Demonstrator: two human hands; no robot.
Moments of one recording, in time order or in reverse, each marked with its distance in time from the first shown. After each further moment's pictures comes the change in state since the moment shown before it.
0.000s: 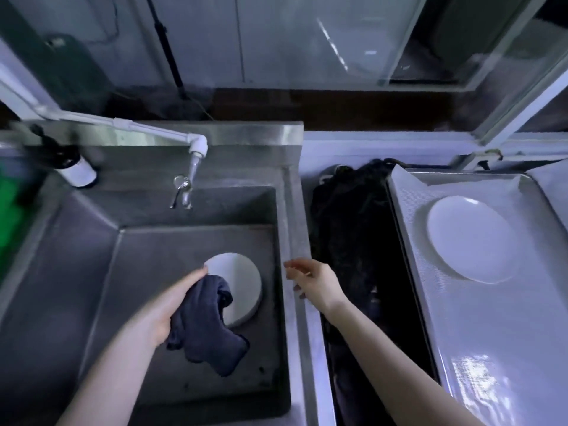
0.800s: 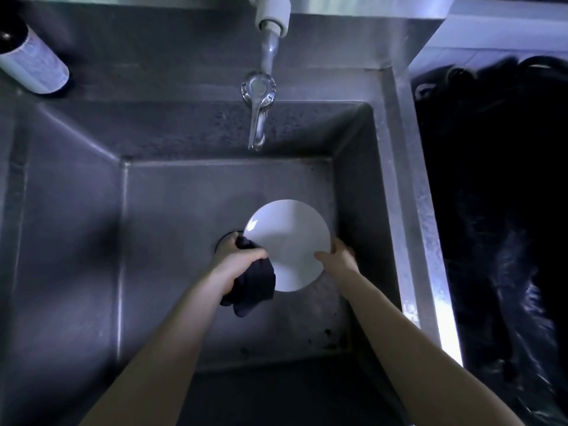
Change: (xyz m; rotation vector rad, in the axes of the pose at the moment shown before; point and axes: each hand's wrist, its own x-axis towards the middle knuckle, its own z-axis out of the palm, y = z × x) left_hand 0.200 -0.046 -0.068 0.323 0.024 -0.053; right_hand 0.135 0.095 0.188 -0.107 0.070 0.522
